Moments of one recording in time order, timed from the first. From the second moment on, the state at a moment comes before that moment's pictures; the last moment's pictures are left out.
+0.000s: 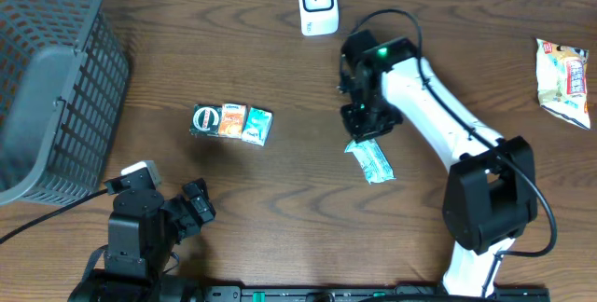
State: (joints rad) left arm -0.18 0.49 0.73 -1.05 -0.11 -0.56; right arm 0.42 1.98 1.63 -1.30 -0.11 0.10
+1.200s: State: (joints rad) left arm -0.18 0.49 0.73 -1.05 -0.11 -0.56; right arm 0.40 1.98 1.40 -1.12 -0.09 0.13
